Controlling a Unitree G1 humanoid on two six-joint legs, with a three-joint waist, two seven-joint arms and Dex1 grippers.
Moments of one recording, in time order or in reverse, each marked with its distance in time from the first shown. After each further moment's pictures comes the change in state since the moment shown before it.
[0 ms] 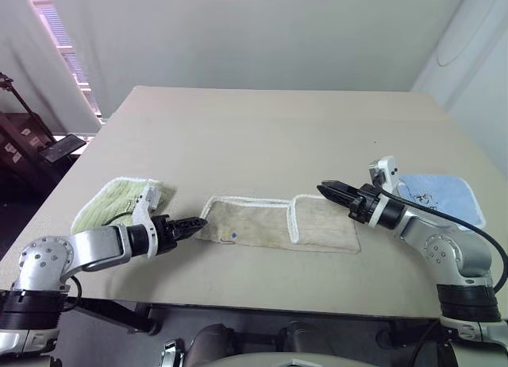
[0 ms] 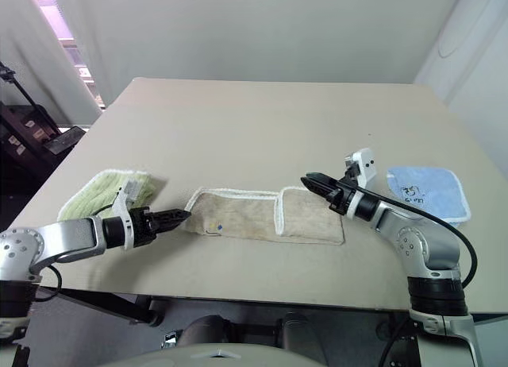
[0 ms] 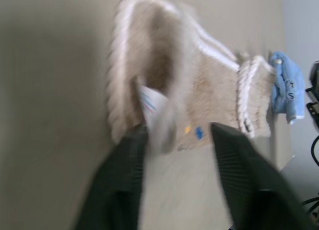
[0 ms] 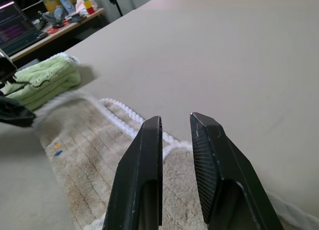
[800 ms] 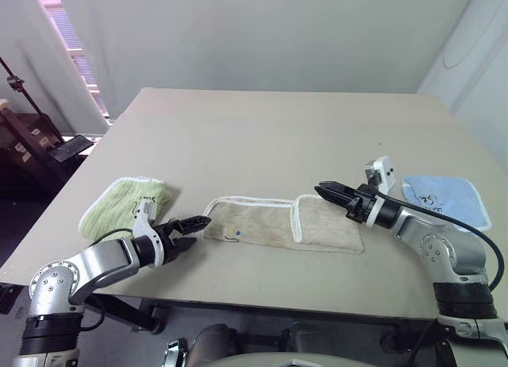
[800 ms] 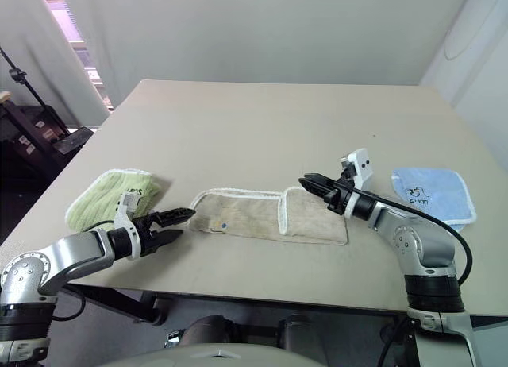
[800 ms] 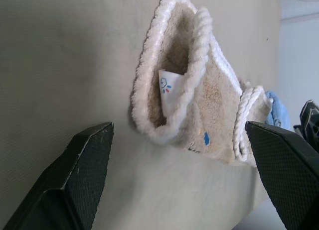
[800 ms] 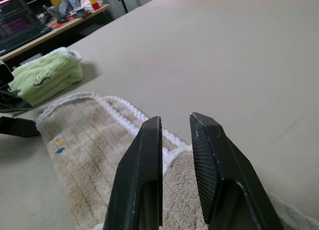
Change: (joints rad) left arm 0.040 -0.204 0.089 -0.012 -0.106 -0.059 0.248; right arm -0.005 0.002 0.014 0.025 -0.034 -0.024 0.007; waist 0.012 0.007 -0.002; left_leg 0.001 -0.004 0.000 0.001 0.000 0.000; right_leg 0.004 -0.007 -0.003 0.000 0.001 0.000
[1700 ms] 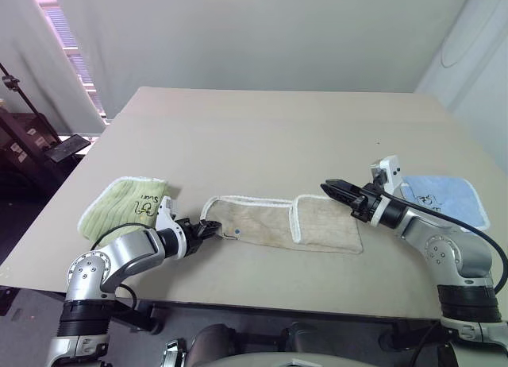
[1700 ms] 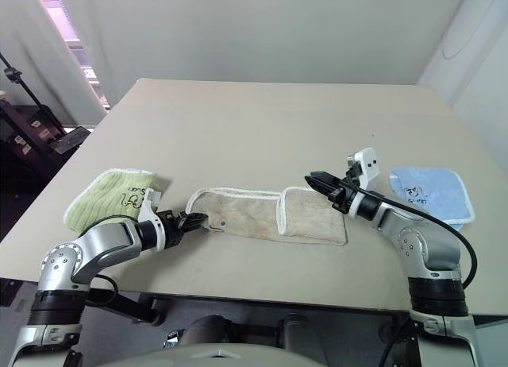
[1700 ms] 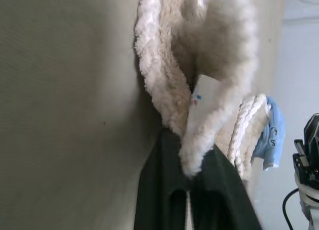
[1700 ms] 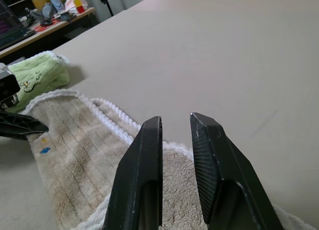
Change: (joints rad) left arm -0.064 -0.092 -0.081 0.044 0.025 -0.072 0.074; right arm 0.012 -0.004 -0.026 -0.018 0.001 0.001 -0.031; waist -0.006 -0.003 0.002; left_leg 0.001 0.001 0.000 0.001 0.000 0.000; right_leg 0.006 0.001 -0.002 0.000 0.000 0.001
